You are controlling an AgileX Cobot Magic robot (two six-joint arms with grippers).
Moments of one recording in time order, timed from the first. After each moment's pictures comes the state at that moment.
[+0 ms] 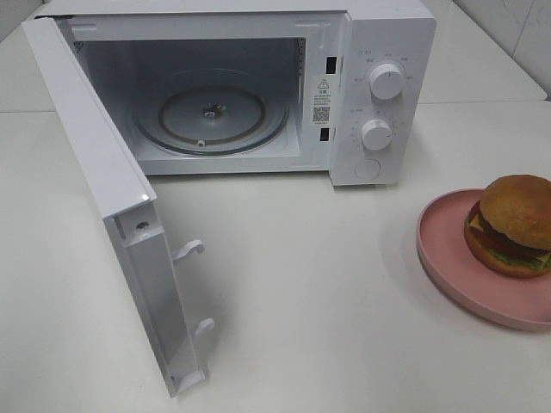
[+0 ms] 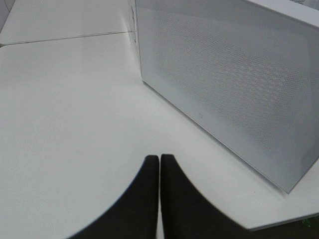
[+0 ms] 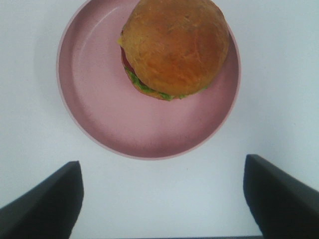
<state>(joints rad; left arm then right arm) -0.07 0.00 -0.50 -0.15 1.04 0.15 0.20 1.10 -0.82 -0.17 0.94 0.22</state>
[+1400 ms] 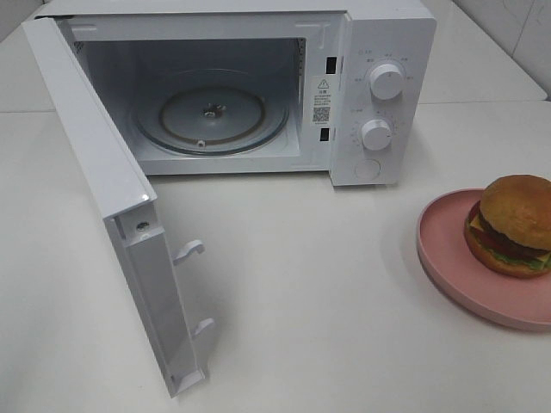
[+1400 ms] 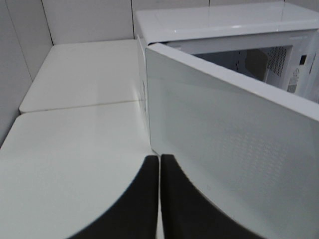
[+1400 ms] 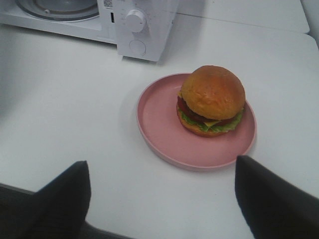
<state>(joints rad) -0.07 0.00 -0.52 -0.15 0.81 0.15 0.20 0.00 -0.55 0.06 1.09 -0.07</state>
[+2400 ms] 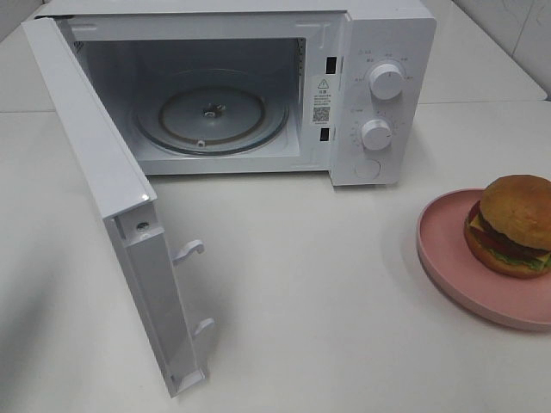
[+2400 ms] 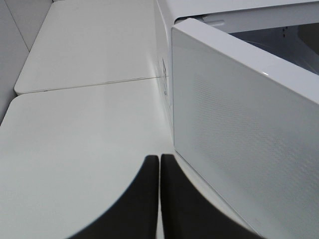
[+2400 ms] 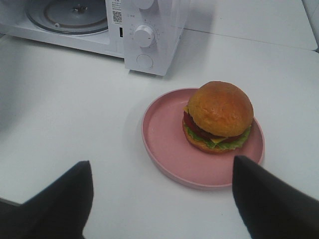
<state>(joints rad) -0.07 0.76 -0.52 -0.17 0.24 0.24 0.20 0.00 -0.50 0.08 1.00 -0.09</state>
